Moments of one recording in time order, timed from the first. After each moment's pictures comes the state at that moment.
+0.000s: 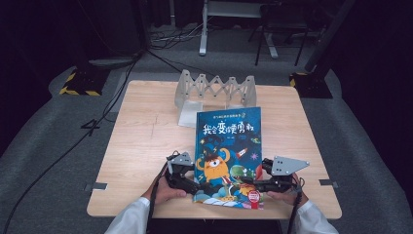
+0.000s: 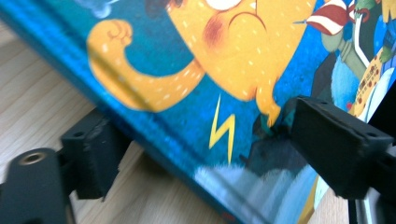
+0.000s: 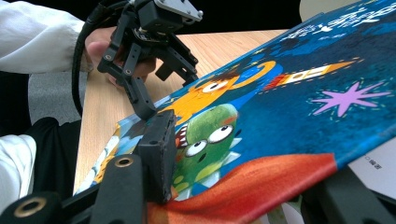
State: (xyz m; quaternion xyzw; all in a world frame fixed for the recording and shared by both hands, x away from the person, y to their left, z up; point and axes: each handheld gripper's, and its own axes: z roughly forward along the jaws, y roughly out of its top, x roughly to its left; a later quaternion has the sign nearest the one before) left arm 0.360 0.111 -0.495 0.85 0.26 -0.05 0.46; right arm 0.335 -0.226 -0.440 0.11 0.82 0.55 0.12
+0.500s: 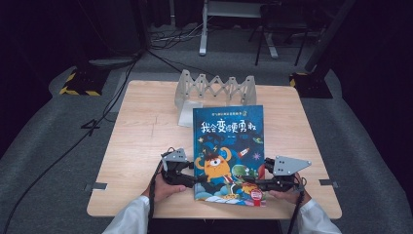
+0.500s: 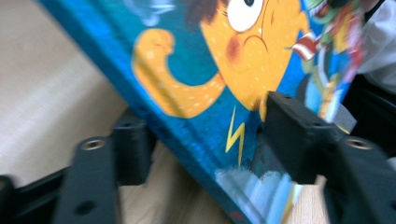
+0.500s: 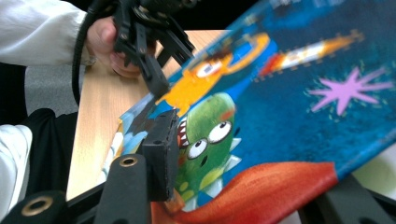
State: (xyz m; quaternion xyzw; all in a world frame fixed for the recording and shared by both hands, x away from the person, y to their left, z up) left arm 0.357 0.129 -0.482 0.81 0.25 -0.02 0.52; right arm 0.337 -0.232 -0.438 0.10 0.82 0.54 0.13
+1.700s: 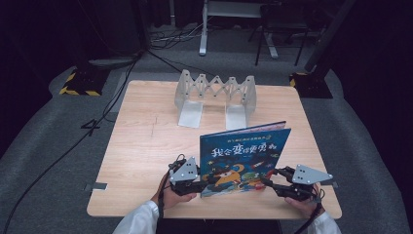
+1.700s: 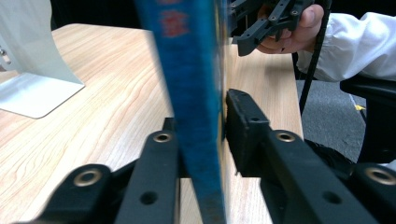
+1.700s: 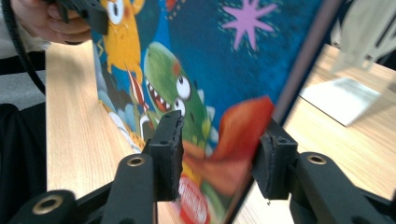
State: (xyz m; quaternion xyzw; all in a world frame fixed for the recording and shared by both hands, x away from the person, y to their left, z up) left arm 0.318 0.092 -0.449 0.82 0.12 0.08 0.56; right arm 0.315 -0.287 -0.460 0.19 0.81 0.53 0.17
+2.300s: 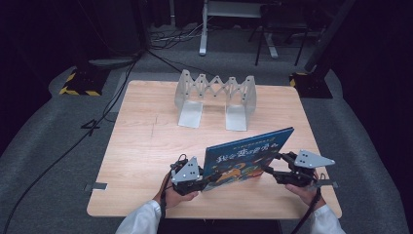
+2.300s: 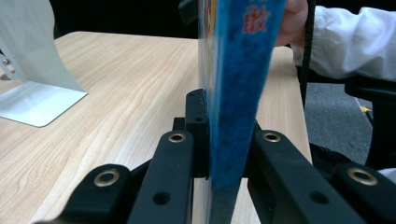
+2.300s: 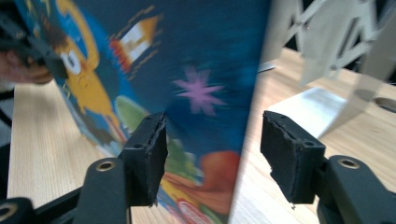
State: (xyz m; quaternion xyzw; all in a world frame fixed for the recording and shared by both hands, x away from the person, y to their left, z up) left arm 0.321 0.088 -0.450 0.81 0.12 0.10 0.57; right arm 0.346 -0.280 -0.441 0.22 0.79 0.55 0.17
